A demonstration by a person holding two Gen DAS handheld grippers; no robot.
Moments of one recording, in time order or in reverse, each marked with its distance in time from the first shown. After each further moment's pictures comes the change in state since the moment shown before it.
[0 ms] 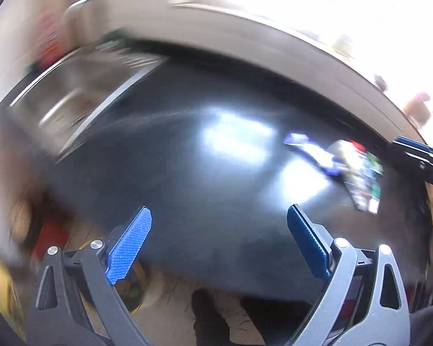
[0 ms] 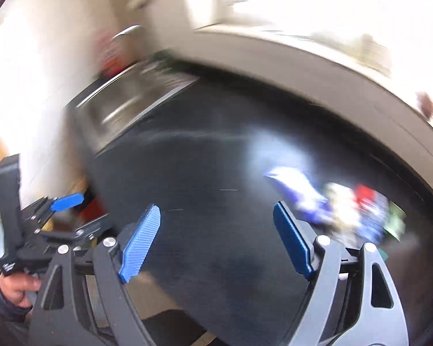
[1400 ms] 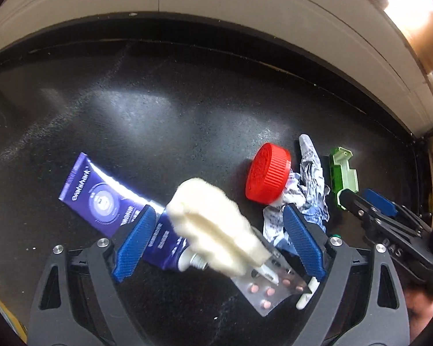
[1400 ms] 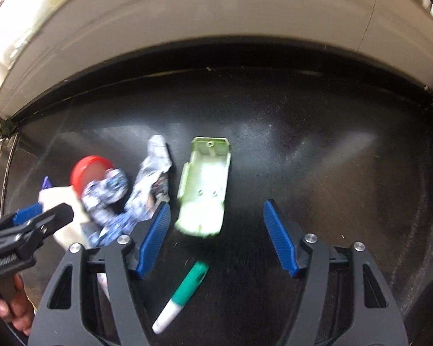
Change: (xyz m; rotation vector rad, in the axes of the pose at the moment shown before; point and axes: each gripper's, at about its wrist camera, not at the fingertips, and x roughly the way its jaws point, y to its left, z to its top) left arm 0.246 -0.259 0.096 0.087 0.344 -0.082; right arm 0.143 -0.308 -0.045 0.462 0.236 -0.187
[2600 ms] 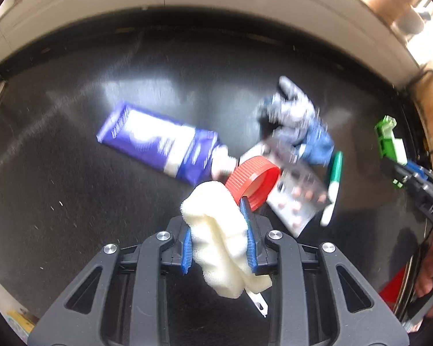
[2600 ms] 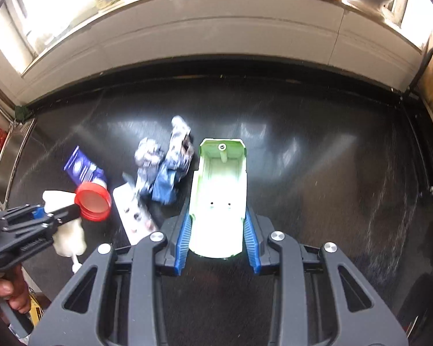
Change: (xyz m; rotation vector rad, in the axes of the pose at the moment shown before) left arm -0.037 0.032 -0.086 0.149 0.009 0.000; right arm -0.085 0.030 -0.082 -0.062 -0.112 -0.033
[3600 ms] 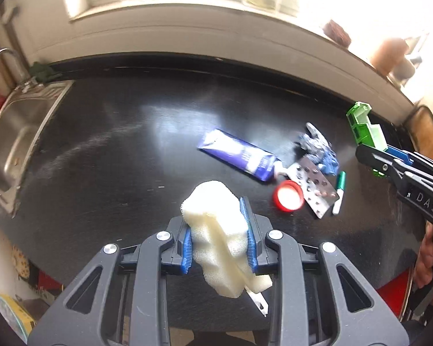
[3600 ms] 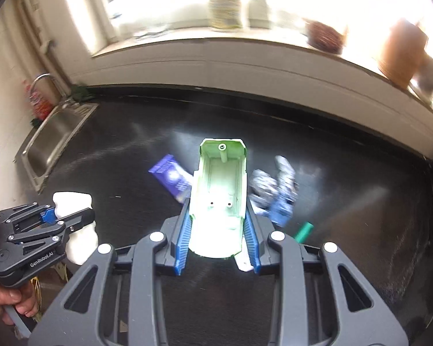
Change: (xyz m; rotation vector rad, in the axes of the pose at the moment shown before) left arm -0.138 0.073 -0.054 -0.120 -0.225 0.114; right arm -0.072 0.147 0.016 -0.261 -0.122 0.179
